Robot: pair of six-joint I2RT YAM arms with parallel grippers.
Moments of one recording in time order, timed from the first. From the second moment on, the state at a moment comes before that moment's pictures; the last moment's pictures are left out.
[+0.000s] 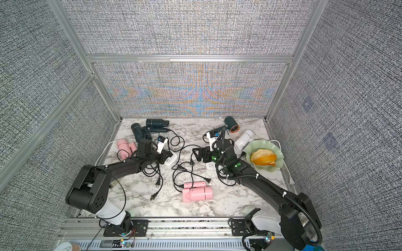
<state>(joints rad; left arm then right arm) -0.32 1.61 0.74 0.19 0.44 0.03 0.60 1.23 0.81 0.02 -0.19 0.47</state>
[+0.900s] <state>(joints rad) -0.31 1.66 0.76 0.22 0.45 0.04 0.62 1.25 0.83 0.02 -0.17 0.47</state>
